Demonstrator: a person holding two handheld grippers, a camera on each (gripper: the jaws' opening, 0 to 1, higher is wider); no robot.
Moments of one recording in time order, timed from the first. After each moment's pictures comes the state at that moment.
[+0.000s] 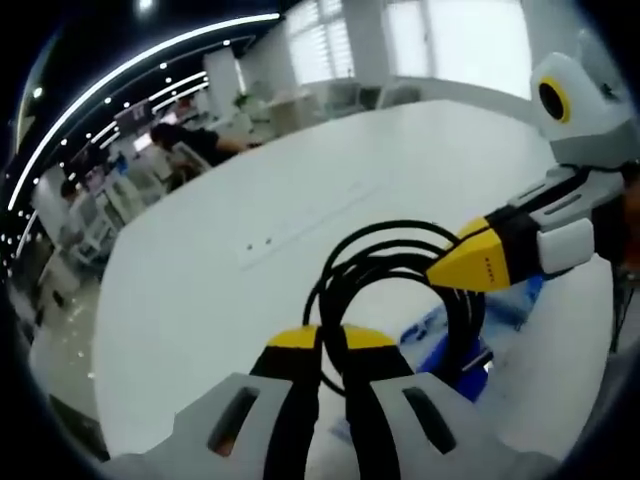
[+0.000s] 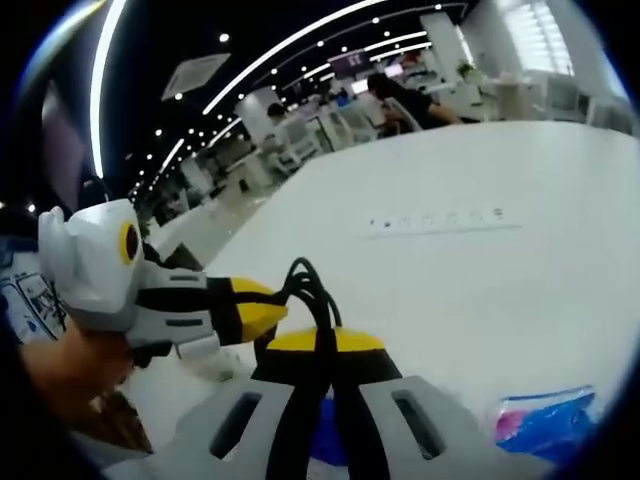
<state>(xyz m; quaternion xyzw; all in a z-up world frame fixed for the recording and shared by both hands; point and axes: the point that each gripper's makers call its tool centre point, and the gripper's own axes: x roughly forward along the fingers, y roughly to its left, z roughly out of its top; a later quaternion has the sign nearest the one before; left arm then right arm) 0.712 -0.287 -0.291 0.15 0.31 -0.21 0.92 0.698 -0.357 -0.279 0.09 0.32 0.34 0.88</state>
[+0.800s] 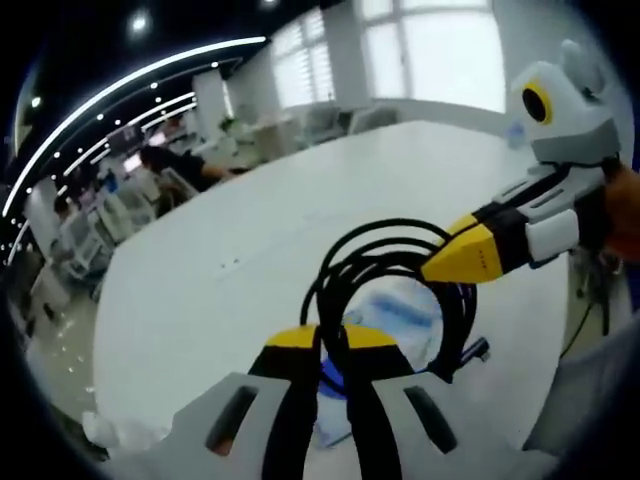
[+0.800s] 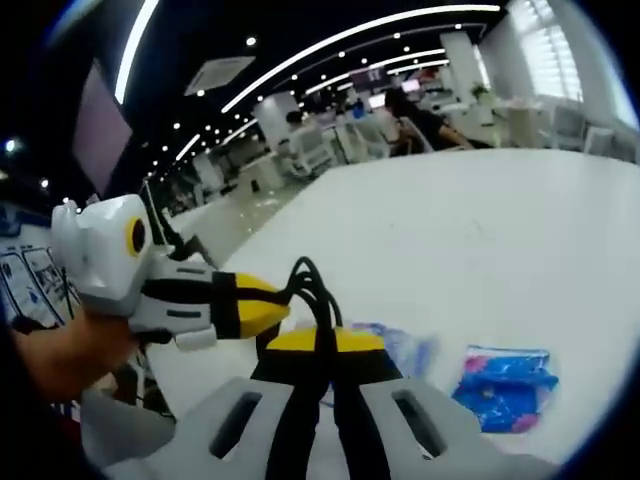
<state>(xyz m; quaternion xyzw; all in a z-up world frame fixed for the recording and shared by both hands) 0.618 -0.337 -0.246 0.15 0.27 -0.25 0.92 0.602 -0.405 -0.232 0.06 0.29 0.36 0.89</state>
